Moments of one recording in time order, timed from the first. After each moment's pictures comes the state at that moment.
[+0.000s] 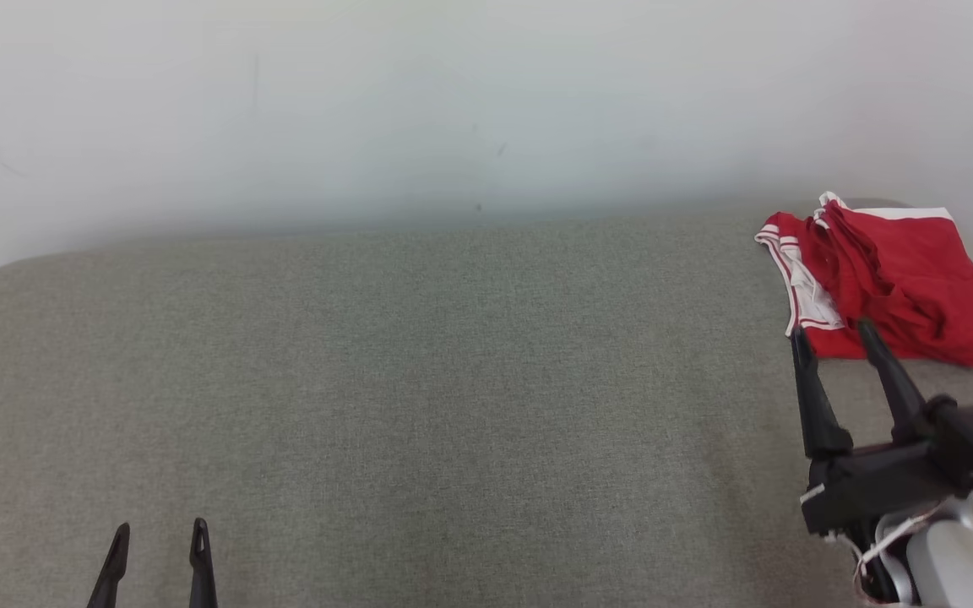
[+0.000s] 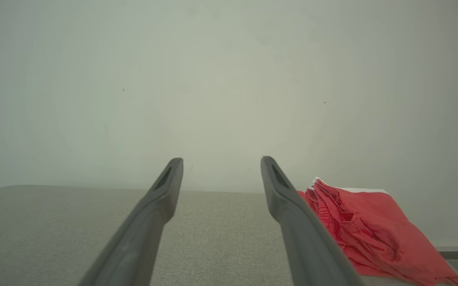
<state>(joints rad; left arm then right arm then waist) 0.14 0.08 0.09 0.03 -0.07 -0.08 -0.26 -0.27 -0.34 0.08 0.29 0.30 0.13 -0.26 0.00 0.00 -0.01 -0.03</state>
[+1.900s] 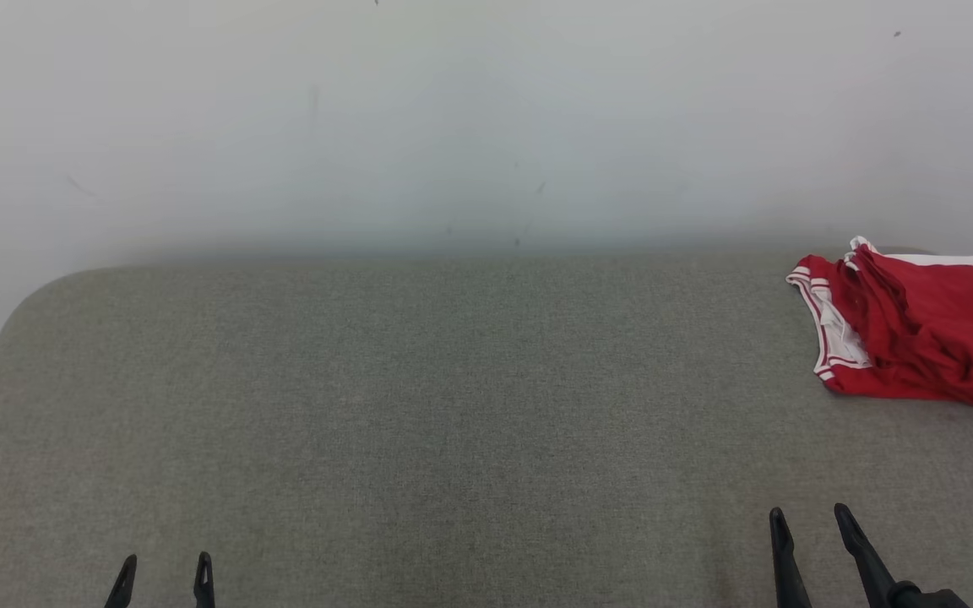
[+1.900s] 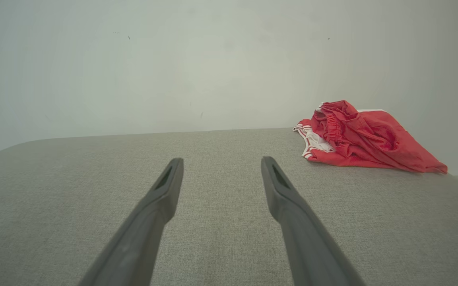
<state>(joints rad) 0.14 0.12 0.08 0.14 -0.05 -0.08 -0.26 0.15 -0.10 -0.07 0.12 0.12 0.13 -0.26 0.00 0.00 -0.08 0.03</state>
